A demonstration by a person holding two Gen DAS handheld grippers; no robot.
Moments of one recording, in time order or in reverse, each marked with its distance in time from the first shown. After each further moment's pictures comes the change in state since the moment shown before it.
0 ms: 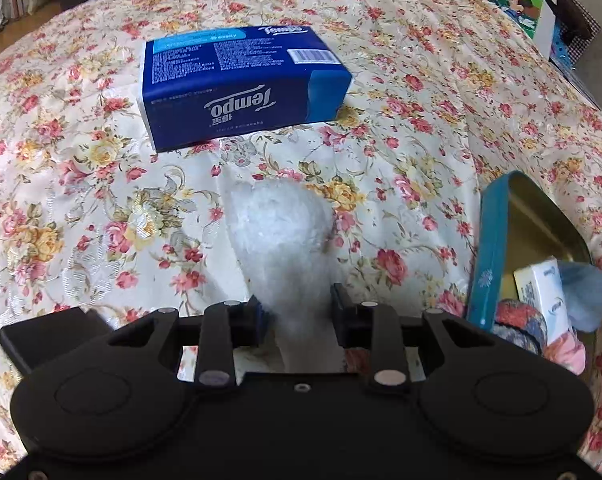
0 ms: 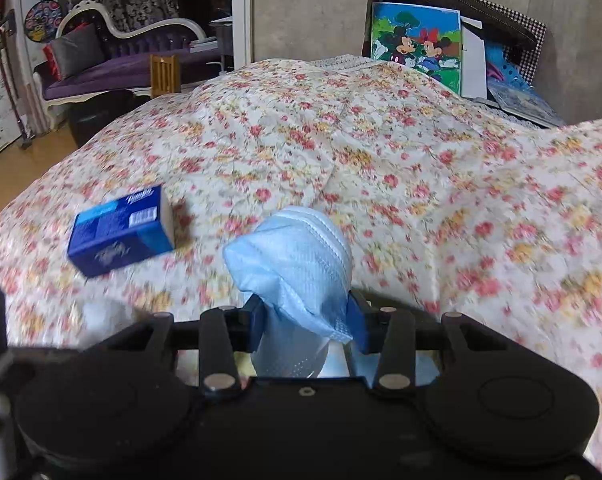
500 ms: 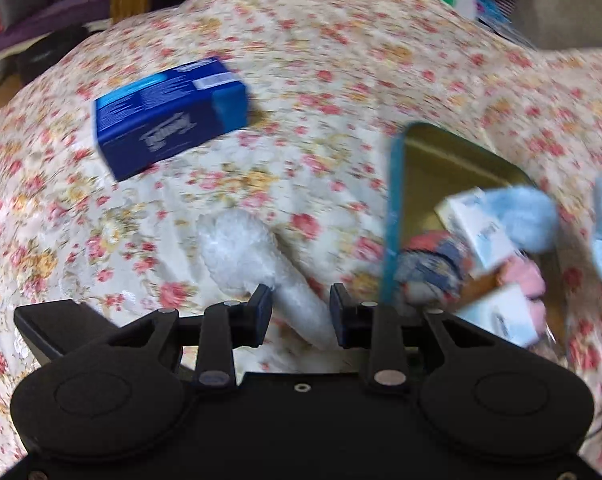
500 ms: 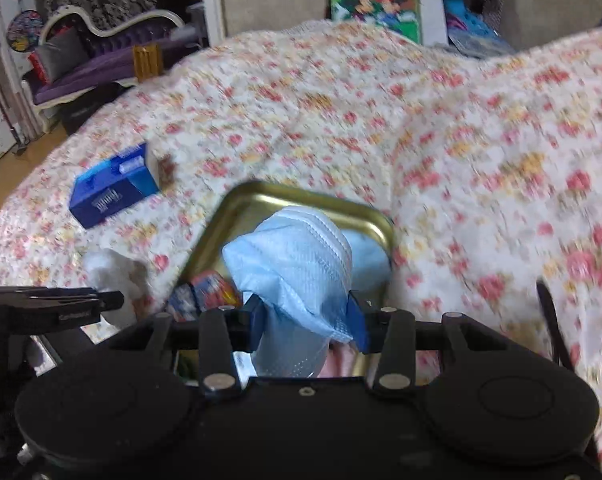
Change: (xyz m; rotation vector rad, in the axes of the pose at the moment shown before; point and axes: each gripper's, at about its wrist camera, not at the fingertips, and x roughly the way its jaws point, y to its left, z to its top) left arm -0.045 -0.062 -0.038 0.238 -0.045 -0.012; right arm -0.047 -0.053 -0.080 0.108 0.083 -0.004
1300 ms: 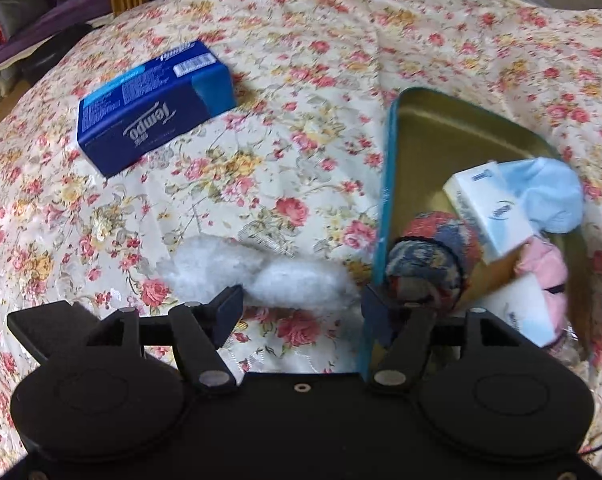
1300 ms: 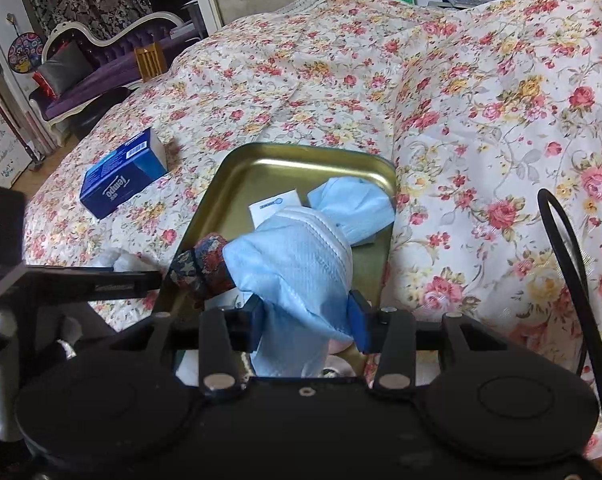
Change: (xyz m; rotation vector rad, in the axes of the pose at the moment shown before) left arm 0.028 -0.025 0.010 0.018 0.091 0.115; right arm 0.010 -0.020 -0.029 0.089 0.041 0.104
